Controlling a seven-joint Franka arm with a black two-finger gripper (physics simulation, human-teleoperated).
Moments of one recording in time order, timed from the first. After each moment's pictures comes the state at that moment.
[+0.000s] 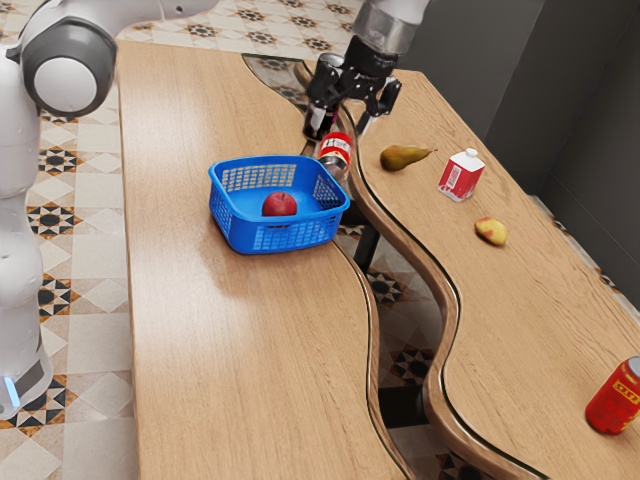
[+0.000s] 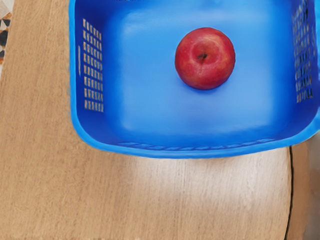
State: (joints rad) arm 0.30 0.12 -0.32 -1.20 0.06 1.15 -1.78
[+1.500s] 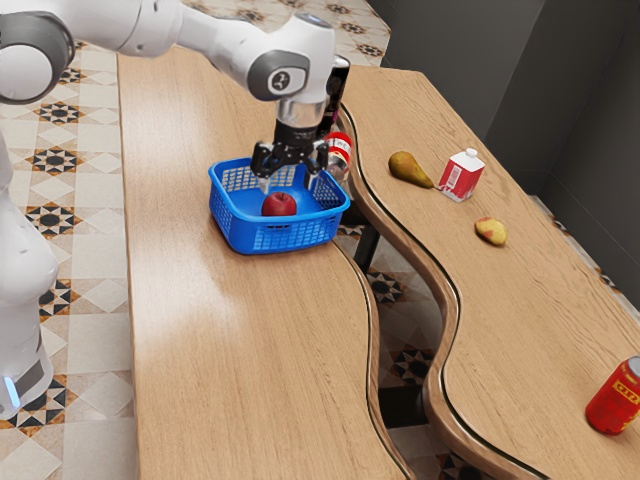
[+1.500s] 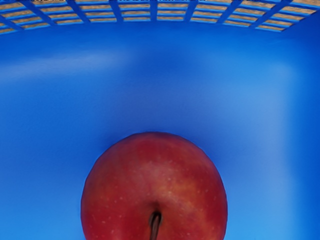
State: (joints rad) arm 0.55 -0.15 -0.23 -2.10 -0.11 1.98 -1.36
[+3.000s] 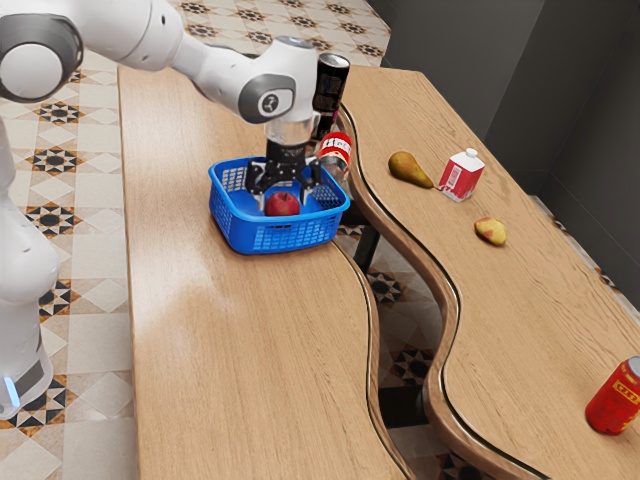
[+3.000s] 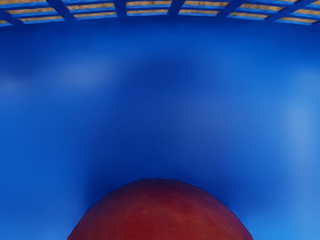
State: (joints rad) arm 0.59 -0.12 -0.24 -2.21 -0.18 2.14 -1.23
